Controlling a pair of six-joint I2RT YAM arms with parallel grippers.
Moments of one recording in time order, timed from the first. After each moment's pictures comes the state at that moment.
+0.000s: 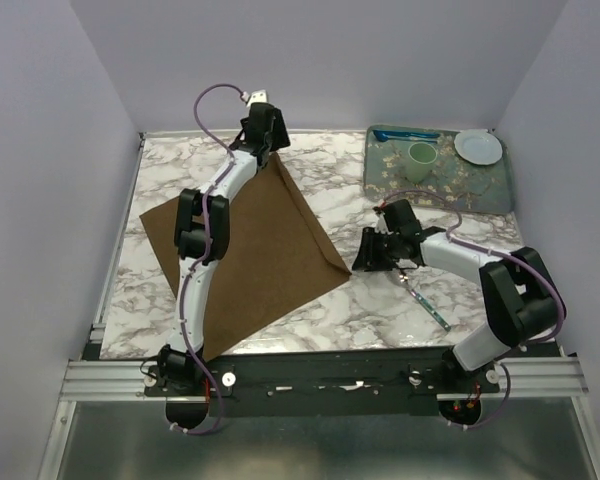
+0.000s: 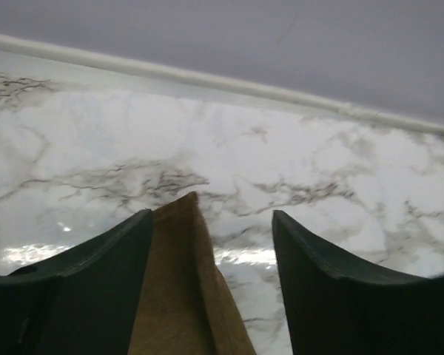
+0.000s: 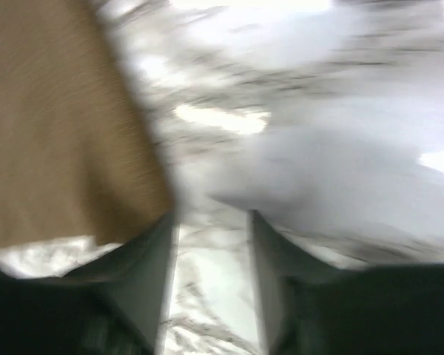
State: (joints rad) left arm -0.28 2.43 2.11 -0.14 -0.17 -0.40; right arm 0.46 1.58 0.81 -0.22 -0.32 0.46
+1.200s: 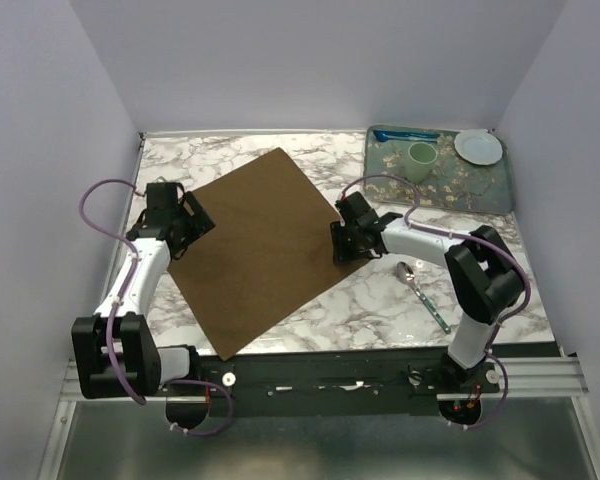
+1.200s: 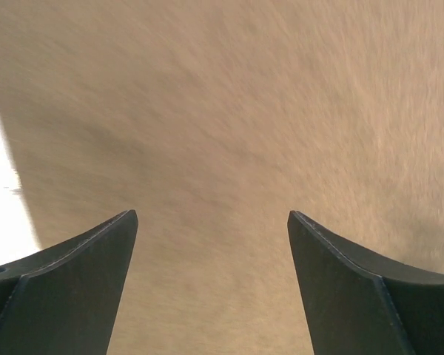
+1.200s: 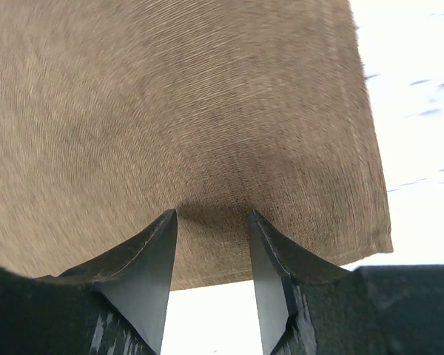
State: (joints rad) left arm 0.01 1.28 0.89 -0.46 -0.01 -0.57; right arm 0.65 1.79 1.09 -0.36 0.03 0.40
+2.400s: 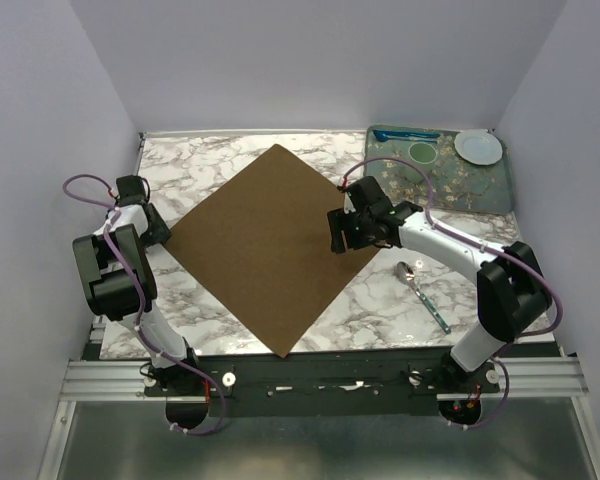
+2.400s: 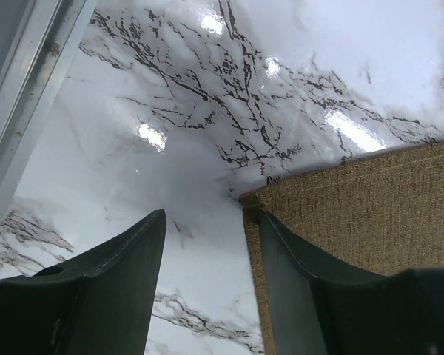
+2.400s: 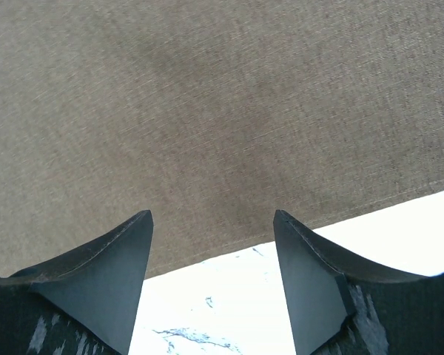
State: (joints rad) left arm 0.33 1.77 1.10 -0.41 -0.15 -0.28; right arm 0.62 1.64 1.17 -0.47 -0.02 0.25
